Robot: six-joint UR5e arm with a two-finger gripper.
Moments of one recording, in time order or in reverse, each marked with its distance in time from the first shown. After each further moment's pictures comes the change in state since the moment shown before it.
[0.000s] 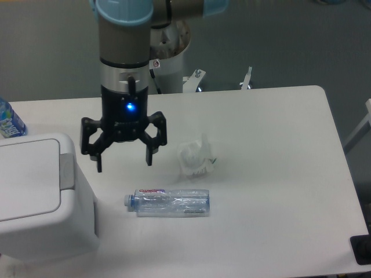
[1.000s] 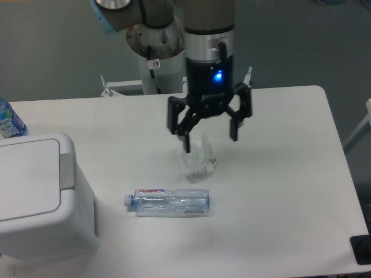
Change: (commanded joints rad) arm 0.184 0.034 0.032 0.003 -0.006 0.040
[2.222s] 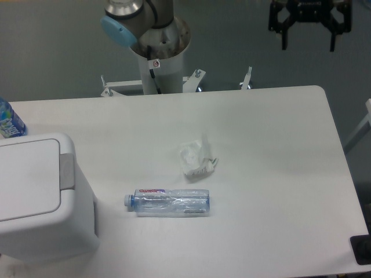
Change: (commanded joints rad) arm 0.453 0.134 -0.009 -0.313 0.055 1.188
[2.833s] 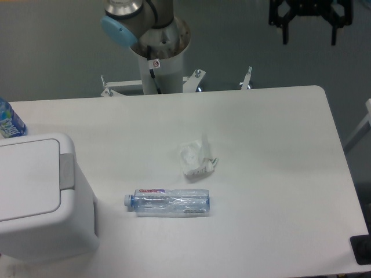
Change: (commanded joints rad) arm 0.078 0.058 -0.023 -0.032 0.069 0.189
